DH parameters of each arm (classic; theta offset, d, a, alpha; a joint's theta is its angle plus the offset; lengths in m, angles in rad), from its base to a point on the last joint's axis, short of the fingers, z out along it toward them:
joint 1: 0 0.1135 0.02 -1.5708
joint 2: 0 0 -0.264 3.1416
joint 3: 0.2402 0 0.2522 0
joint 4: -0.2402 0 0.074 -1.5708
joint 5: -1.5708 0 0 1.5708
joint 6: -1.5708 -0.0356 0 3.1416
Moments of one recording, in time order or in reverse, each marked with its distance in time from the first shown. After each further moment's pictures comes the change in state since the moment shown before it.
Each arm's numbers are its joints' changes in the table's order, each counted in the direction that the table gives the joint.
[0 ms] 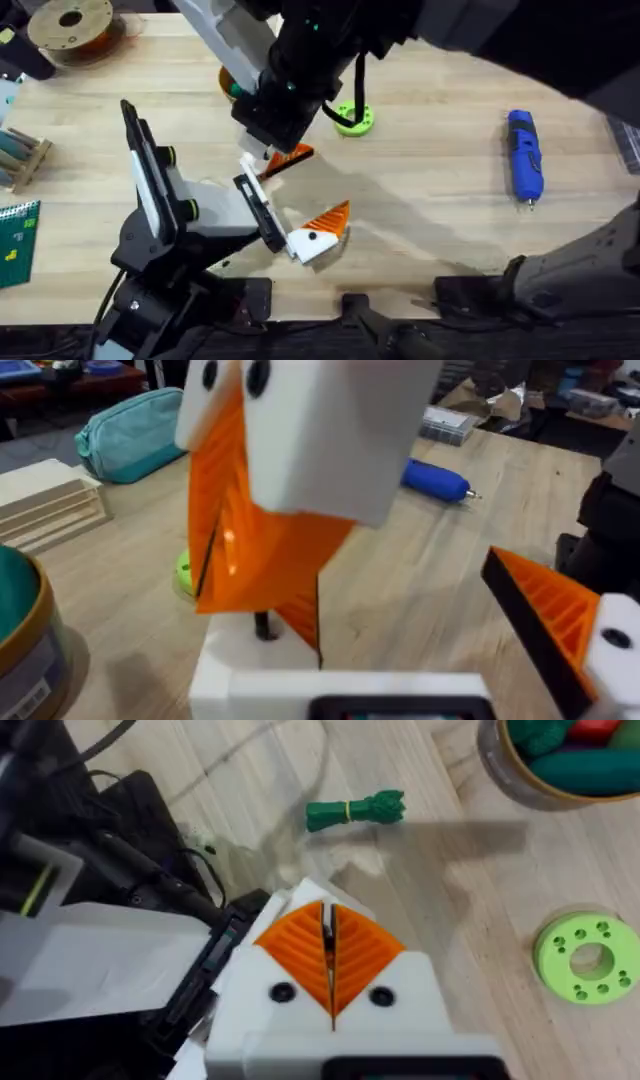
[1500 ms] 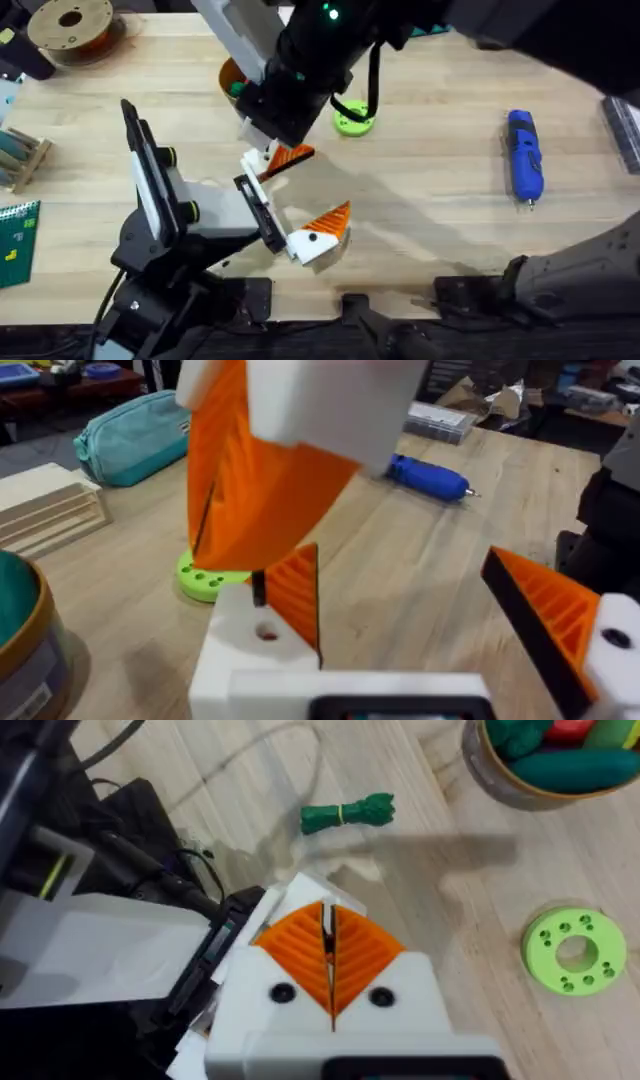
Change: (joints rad) left arm 0.000 0.000 0.000 0.000 -0.007 -0.012; right arm -0.009 -0.033 0.002 -0.004 -0.012 -0.009
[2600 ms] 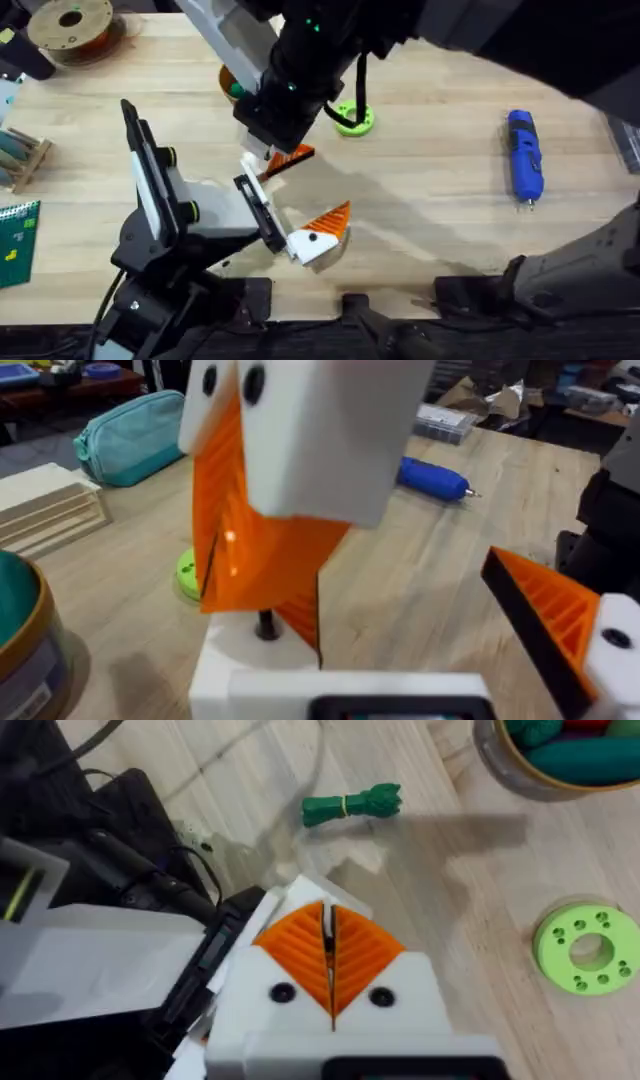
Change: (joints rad) left arm 0.000 0.000 0.000 0.000 0.000 0.000; right arm 0.009 0.032 0.000 -0.008 0.001 -0.005
